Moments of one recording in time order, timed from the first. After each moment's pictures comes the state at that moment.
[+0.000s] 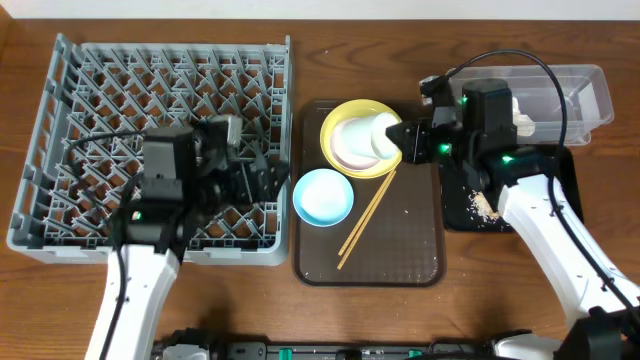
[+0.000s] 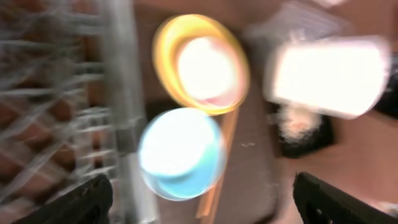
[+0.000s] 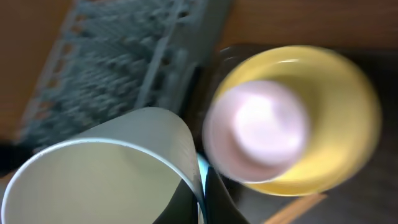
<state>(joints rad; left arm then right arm) -0.08 1.13 0.93 -0.62 0.62 -0.34 0.24 1.48 1.06 -0.31 -0.63 0.35</state>
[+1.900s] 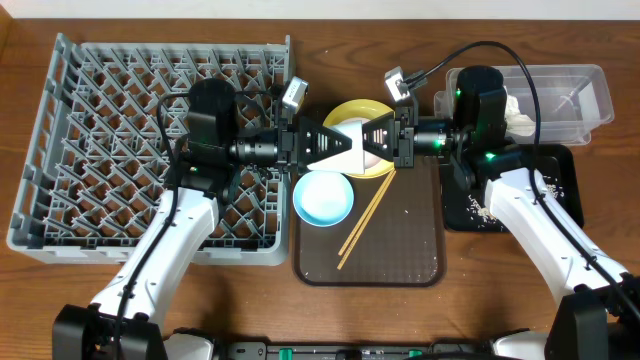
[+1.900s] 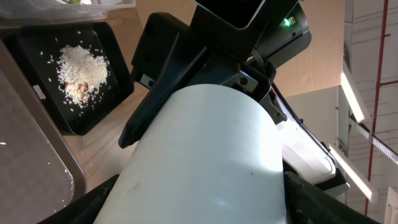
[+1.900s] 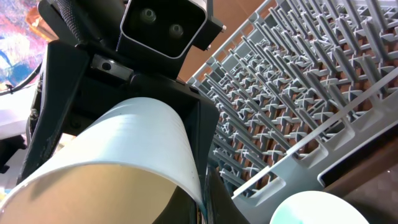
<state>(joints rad) -0.22 1.43 0.95 0.20 1.35 -1.04 0.27 1.55 1.05 0.11 -1.22 0.44</state>
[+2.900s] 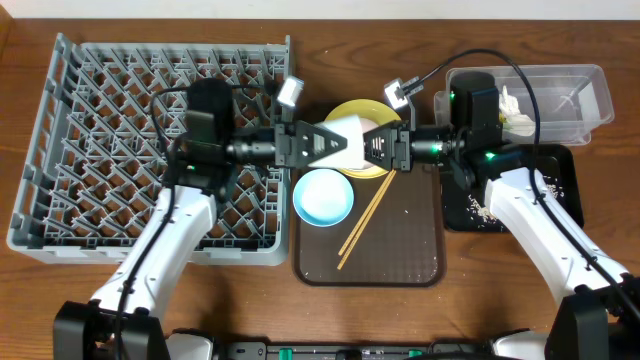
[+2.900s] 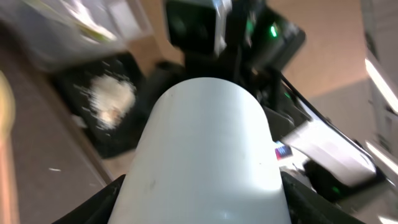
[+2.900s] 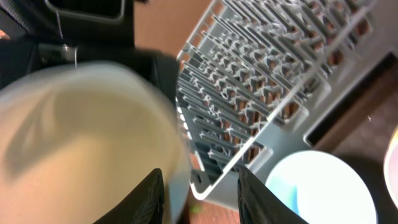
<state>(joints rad) -0.17 1.45 0.94 0.17 1.30 -0.84 0.27 1.55 1.06 -0.15 -1.12 0.38</state>
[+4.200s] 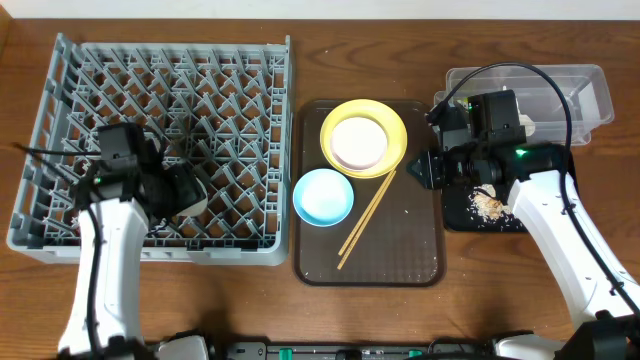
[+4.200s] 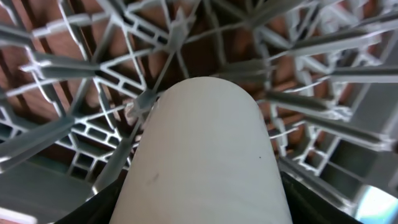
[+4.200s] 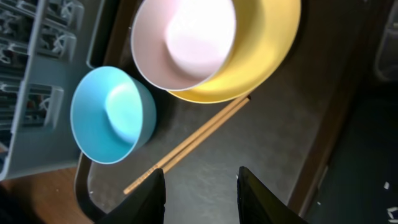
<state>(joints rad) 0.23 1.35 0.99 -0.90 0.12 -0.29 0.19 1.47 1.12 -0.75 -0.41 0.06</state>
